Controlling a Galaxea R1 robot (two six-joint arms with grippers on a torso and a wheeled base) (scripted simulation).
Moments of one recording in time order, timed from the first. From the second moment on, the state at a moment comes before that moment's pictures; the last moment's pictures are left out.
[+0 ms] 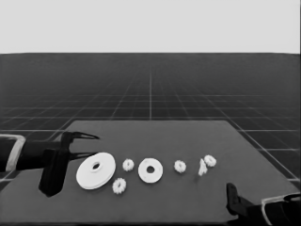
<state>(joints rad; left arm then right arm) -0.35 1.76 -0.42 0.31 0.68 0.35 -0.35 1.76 -0.38 -0.70 -1.18 0.32</state>
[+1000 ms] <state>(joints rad) 0.26 2.58 -1.15 0.44 1.51 -1.44 -0.35 1.76 -0.39 -0.70 -1.18 0.32</state>
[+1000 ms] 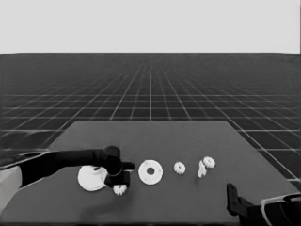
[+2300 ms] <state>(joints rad) 0.02 2.80 -1.23 0.20 1.57 -1.57 -0.35 1.76 -0.39 -0.70 -1.18 0.32</state>
